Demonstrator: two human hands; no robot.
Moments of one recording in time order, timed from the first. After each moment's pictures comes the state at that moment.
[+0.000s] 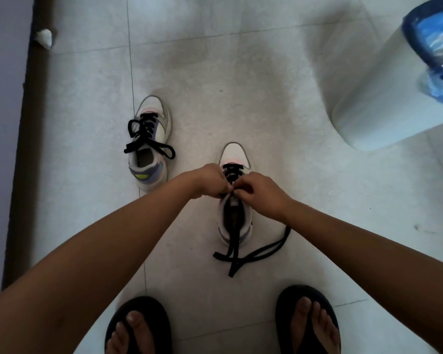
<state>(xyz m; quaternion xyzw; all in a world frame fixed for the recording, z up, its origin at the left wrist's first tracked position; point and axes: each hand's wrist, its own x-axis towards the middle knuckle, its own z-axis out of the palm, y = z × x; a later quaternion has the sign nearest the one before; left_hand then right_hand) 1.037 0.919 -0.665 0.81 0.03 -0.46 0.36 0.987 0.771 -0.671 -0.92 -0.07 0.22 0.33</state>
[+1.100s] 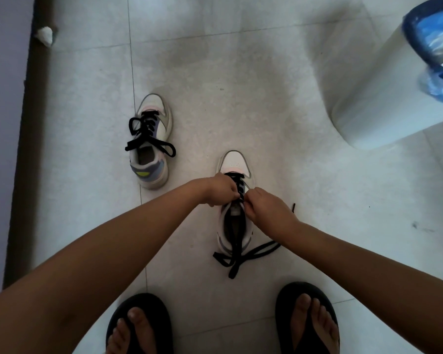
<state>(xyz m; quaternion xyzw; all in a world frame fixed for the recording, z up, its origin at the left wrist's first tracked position) 1.021 0.908 -0.661 0.84 -0.13 -0.49 0.21 0.944 0.772 -0.676 -0.96 -0.10 0.19 0.18</state>
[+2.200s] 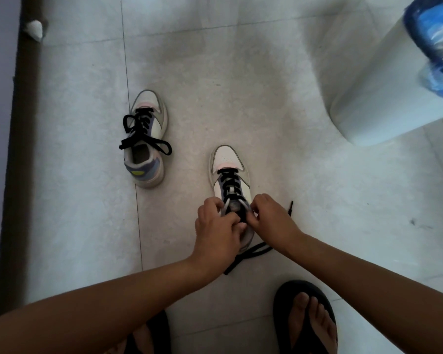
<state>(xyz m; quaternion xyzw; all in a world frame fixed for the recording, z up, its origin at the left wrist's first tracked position) 0.910 0.907 -0.656 0.93 -0.04 -0.20 0.30 0.925 0.764 -0.688 -0.93 0.01 0.22 0.28</state>
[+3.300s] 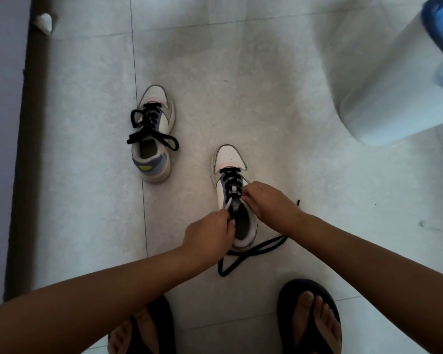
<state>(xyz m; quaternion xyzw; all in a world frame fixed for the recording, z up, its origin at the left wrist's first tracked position) 0.915 0.932 -0.666 0.93 -0.06 -0.29 0.20 0.954 0.768 -0.679 -0.93 -0.19 0.20 0.23</state>
